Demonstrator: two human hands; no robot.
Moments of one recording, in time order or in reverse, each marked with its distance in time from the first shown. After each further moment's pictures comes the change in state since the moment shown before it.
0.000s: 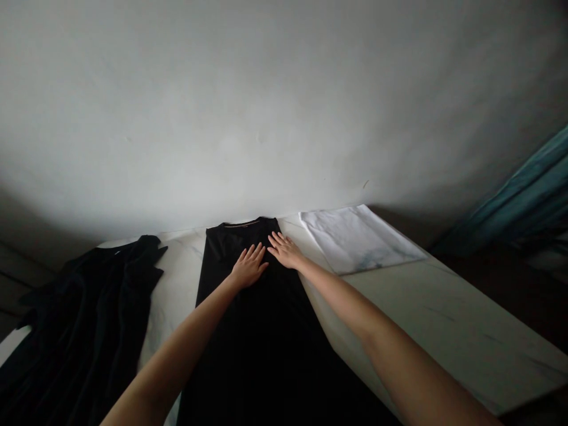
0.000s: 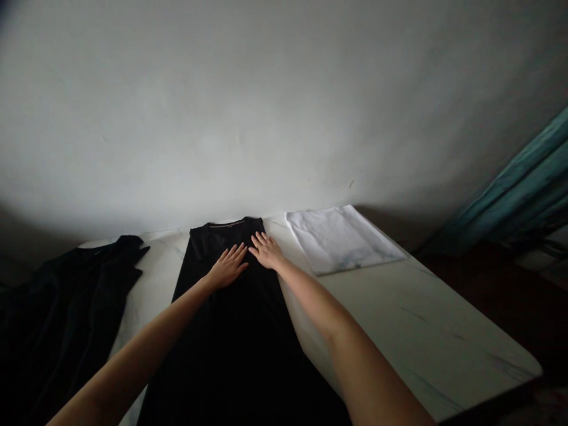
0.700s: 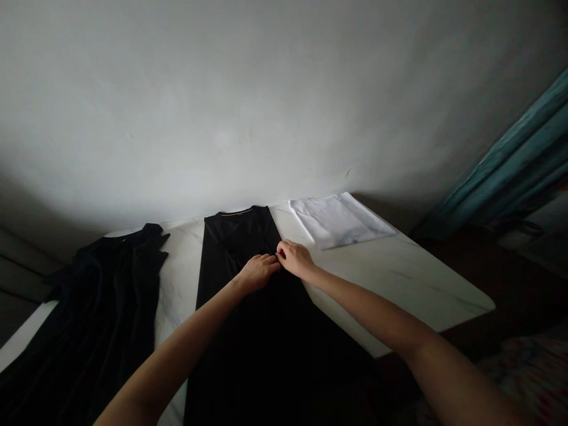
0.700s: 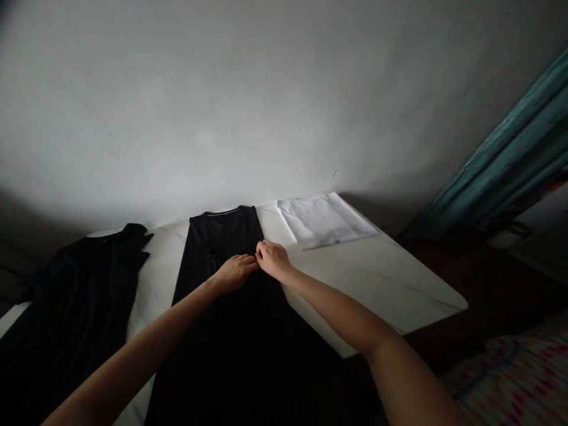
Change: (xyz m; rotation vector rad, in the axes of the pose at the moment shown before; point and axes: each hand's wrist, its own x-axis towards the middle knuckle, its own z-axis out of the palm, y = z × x) left_hand -0.066 0.077 -0.026 0.125 -0.126 0.470; right_hand -0.132 -0.048 -0.058 0.025 0.085 0.176
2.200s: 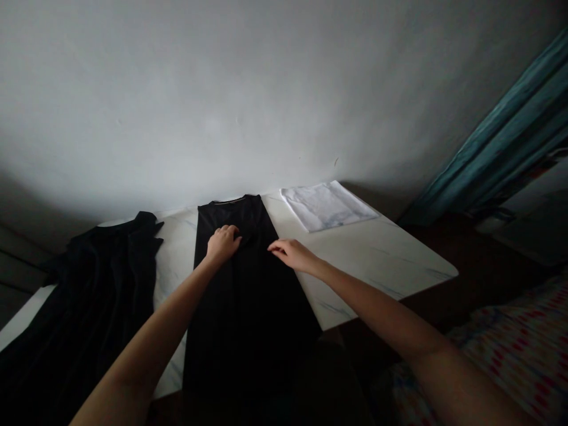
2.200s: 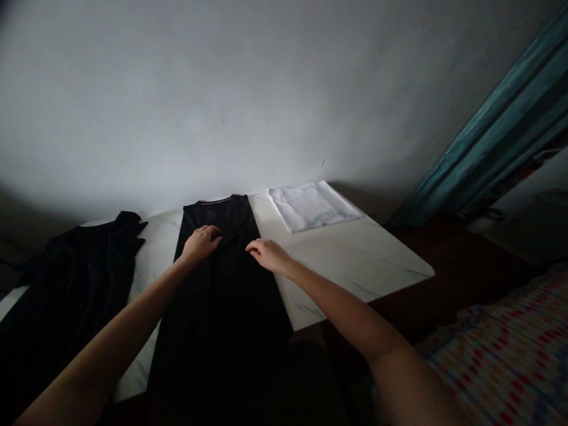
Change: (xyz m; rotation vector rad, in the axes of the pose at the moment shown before) left_hand -0.031 -0.025 -0.031 -0.120 0.166 -0.731; right_hand -0.059 -0.002 -0.023 0.436 -0.044 -0.195
